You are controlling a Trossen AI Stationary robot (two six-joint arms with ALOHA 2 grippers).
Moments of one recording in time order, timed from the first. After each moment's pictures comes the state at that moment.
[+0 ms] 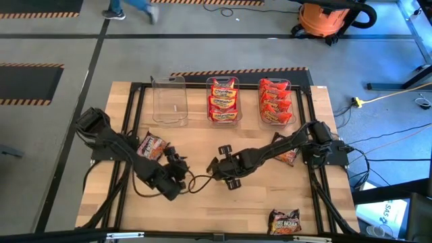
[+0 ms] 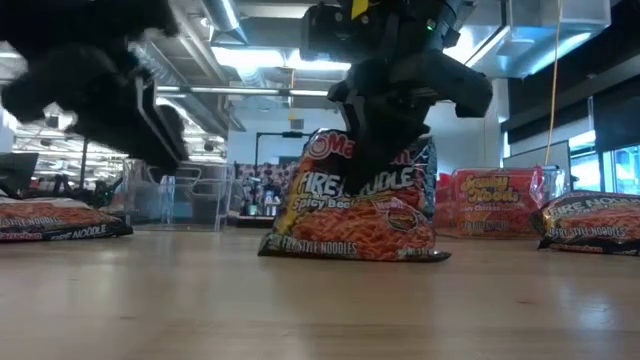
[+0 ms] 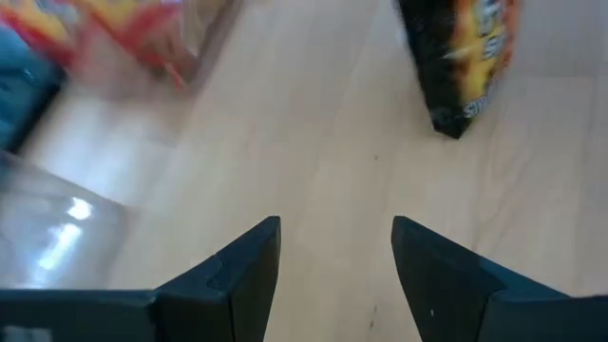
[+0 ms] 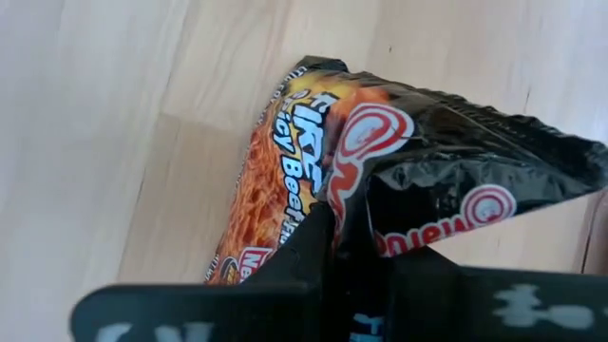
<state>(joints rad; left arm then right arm) -0.63 1.58 0.86 -0.54 -0.83 -0.74 0.31 2.02 1.50 -0.70 0.24 -0.05</state>
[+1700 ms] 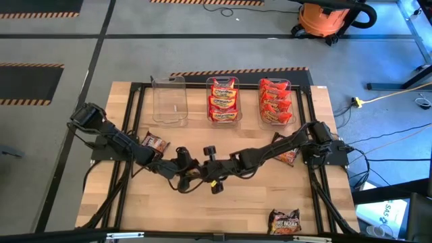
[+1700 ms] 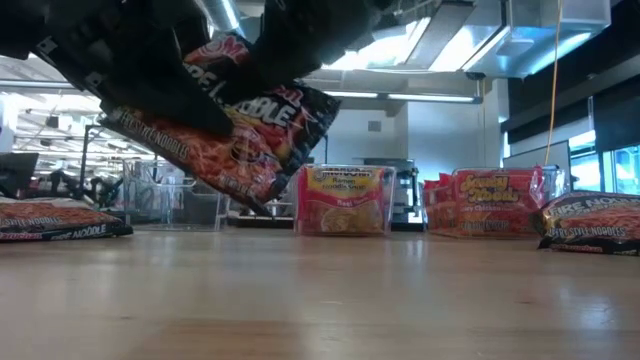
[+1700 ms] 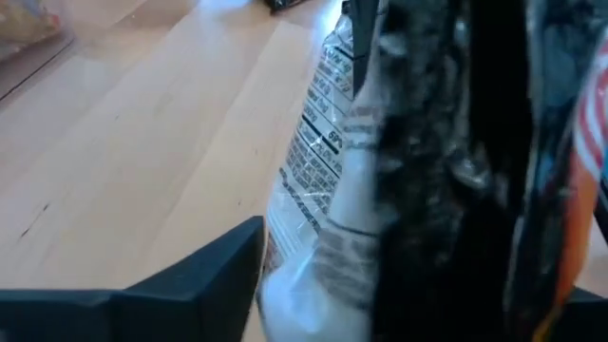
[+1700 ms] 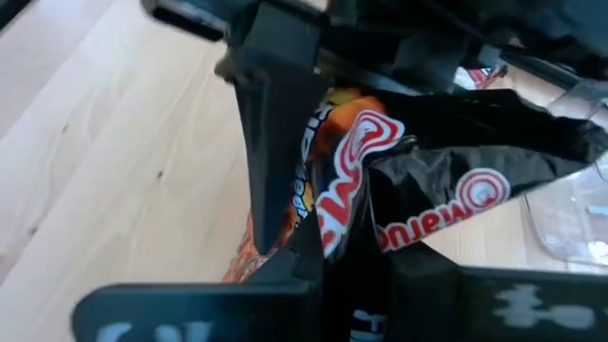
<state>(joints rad) -0.47 1.49 0.55 0.38 -0.47 -0.55 0.31 2.02 1.52 -0.22 0.25 -0.17</state>
